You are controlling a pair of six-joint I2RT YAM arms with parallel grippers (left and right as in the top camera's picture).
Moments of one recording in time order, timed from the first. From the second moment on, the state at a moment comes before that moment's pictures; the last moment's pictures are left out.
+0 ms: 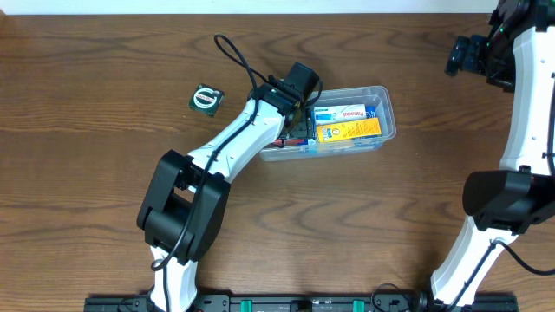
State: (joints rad) left arm -0.56 2.04 1.55 -0.80 -0.11 -0.61; right arm -0.14 2.12 2.43 -1.67 0.13 0.26
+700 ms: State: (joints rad) left arm -0.56 2.04 1.55 -0.80 -0.11 -0.62; right arm -0.14 2.12 2.43 -1.67 0.13 0.26
